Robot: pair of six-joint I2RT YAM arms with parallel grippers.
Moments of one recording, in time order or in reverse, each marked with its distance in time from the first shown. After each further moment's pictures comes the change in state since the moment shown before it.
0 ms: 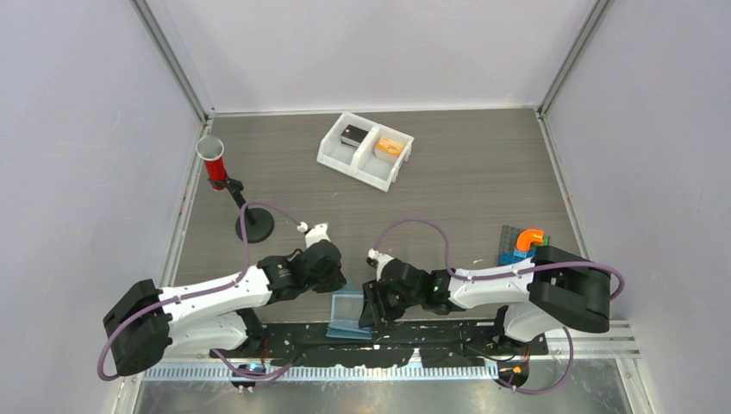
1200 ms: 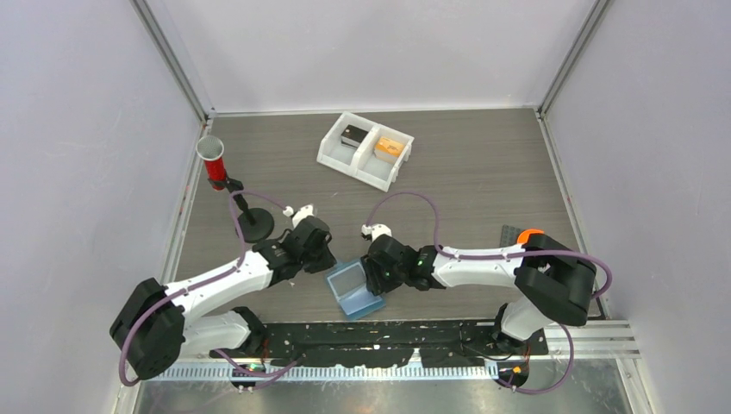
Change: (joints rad) left arm 0.233 0.087 0.083 -0.001 0.045 0.079; right arm -0.117 0.107 0.227 -0.277 0.269 -0.282
